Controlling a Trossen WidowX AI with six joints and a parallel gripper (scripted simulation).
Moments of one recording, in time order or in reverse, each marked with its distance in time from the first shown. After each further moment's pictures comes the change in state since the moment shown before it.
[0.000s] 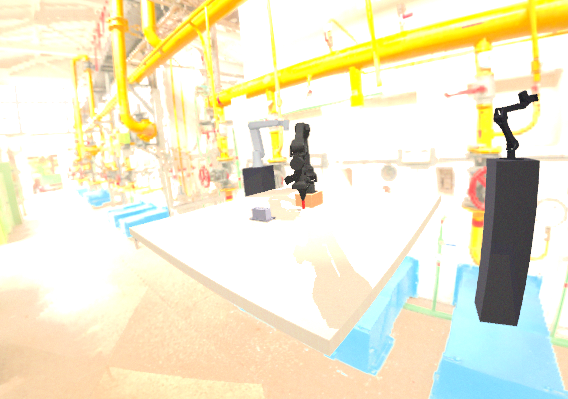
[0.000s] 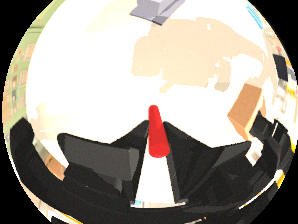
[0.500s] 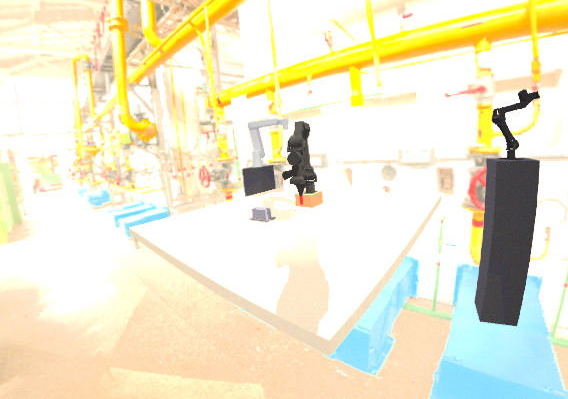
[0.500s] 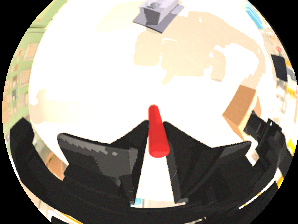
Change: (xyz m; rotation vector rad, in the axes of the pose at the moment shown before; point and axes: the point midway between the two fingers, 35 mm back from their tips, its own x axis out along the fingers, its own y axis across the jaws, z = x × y) arm -0.023 0.004 0.008 -0.001 -0.003 0.003
